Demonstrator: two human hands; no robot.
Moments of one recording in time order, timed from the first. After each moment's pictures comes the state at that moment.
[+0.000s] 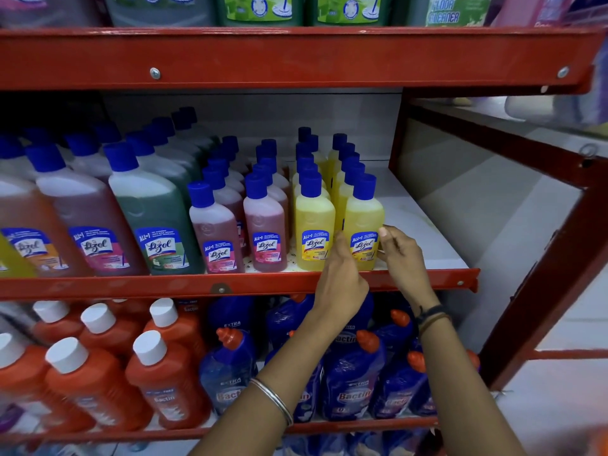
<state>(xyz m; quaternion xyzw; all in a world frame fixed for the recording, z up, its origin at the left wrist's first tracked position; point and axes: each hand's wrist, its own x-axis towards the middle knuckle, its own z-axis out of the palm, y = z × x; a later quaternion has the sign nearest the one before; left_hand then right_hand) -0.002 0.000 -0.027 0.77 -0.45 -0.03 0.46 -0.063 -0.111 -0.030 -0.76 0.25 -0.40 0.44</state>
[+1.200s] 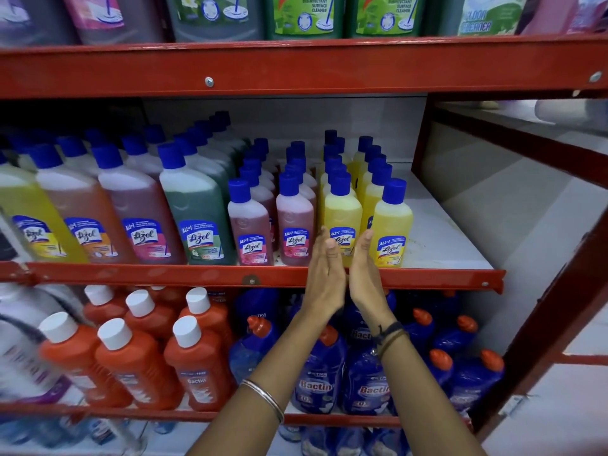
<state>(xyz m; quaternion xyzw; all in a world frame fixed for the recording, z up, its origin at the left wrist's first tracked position) 0.025 0.052 -0.025 0.71 -0.35 -0.10 0.61 -0.027 0.010 -0.012 -0.68 0.28 -0.34 0.58</state>
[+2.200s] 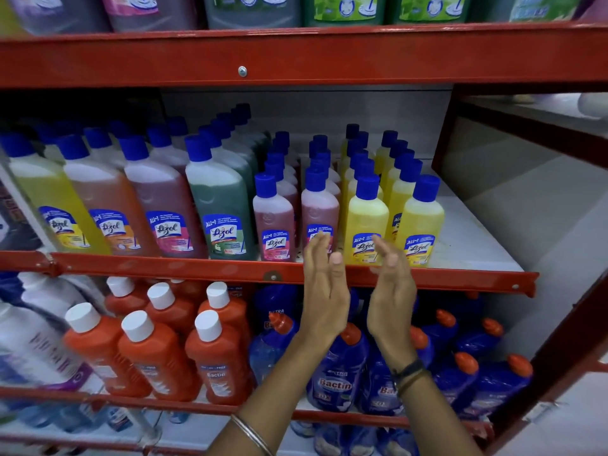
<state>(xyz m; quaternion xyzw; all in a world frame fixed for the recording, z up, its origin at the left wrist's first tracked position) 0.027 0.098 -0.034 0.69 -0.35 -0.02 0.64 -0.034 0.042 -0.033 -0.68 0.22 -0.53 0.46</state>
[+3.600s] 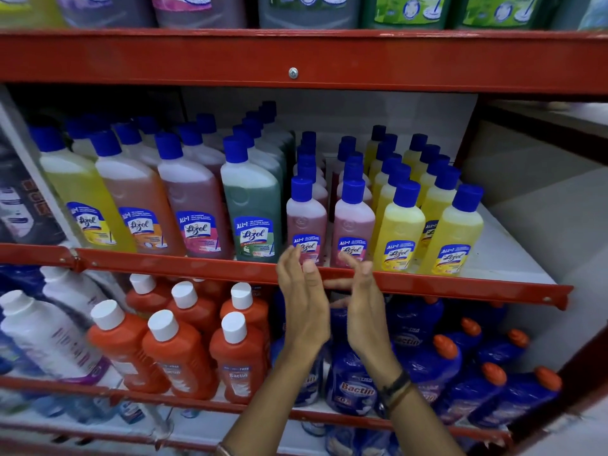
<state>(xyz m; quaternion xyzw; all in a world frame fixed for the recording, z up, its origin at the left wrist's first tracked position) 0.081 0.130 -0.079 0.71 -0.23 -0.05 0.66 0.000 0.120 0.004 -0.70 0.22 -0.35 0.58</state>
